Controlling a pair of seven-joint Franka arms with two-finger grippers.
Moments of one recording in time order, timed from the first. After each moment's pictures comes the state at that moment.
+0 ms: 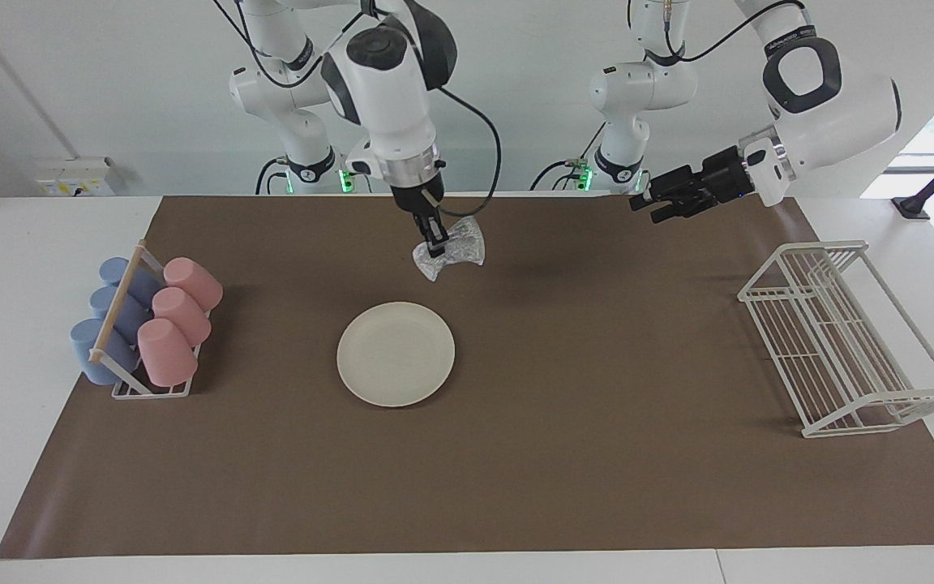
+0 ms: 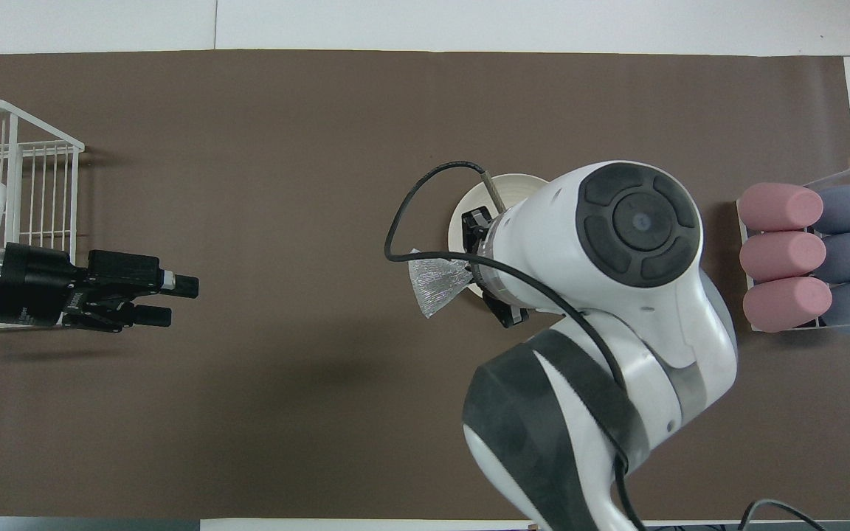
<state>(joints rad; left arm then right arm) 0.04 -0.19 -0.02 -2.11 -0.89 1.62 -0.01 0.33 0.07 0.23 -1.72 0.10 1.91 1.79</state>
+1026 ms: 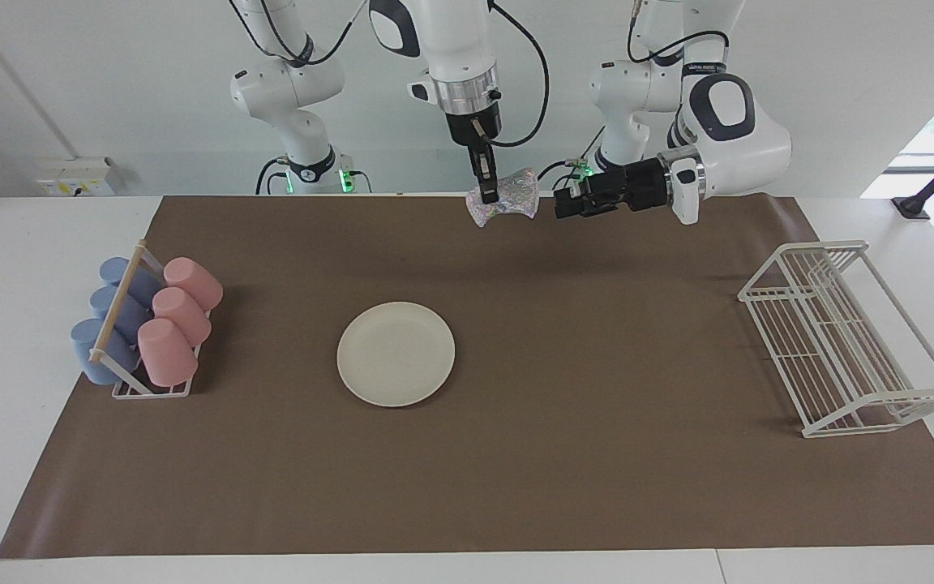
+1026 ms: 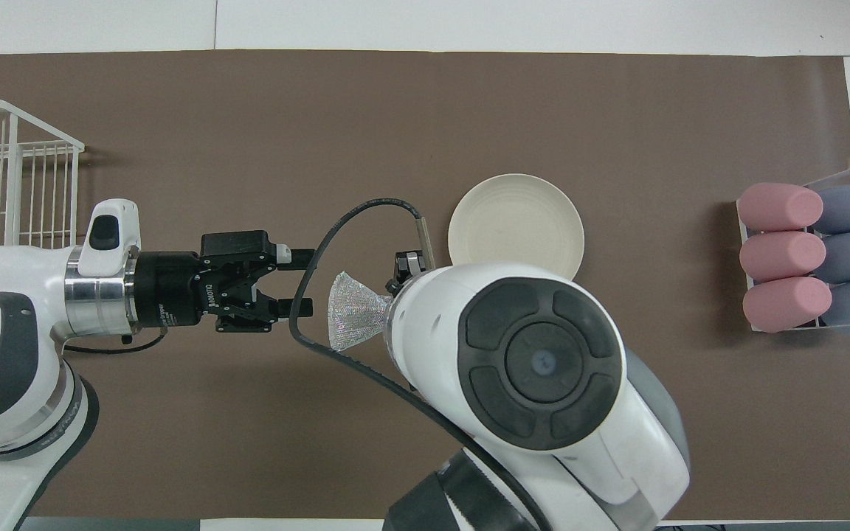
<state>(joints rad) -0.20 -0.18 -0.03 -2.22 -1.41 1.86 -0.06 0.46 0.04 0.24 -1.65 0.09 1.90 2.15</state>
